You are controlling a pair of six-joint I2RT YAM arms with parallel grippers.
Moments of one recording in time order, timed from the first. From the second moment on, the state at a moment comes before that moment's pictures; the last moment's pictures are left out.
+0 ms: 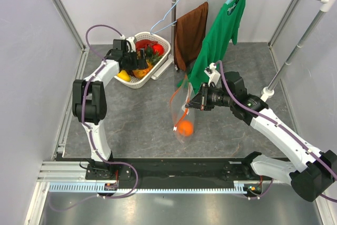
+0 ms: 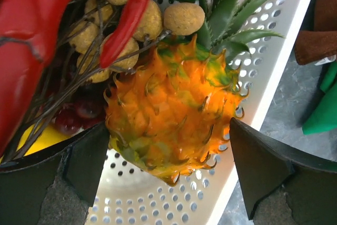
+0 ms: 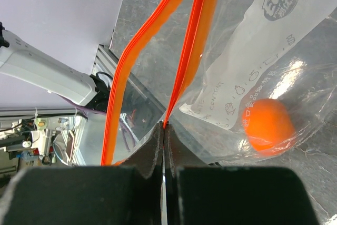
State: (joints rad) left arm -0.13 2.00 1.56 -0.30 0.23 -0.14; right arm 0.57 1.09 0.96 -0.36 -0.52 0.69
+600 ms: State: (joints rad) left arm -0.13 2.05 1.59 -0.23 0.30 -0.16; right arm 0.56 1.09 0.96 -0.36 -0.52 0.69
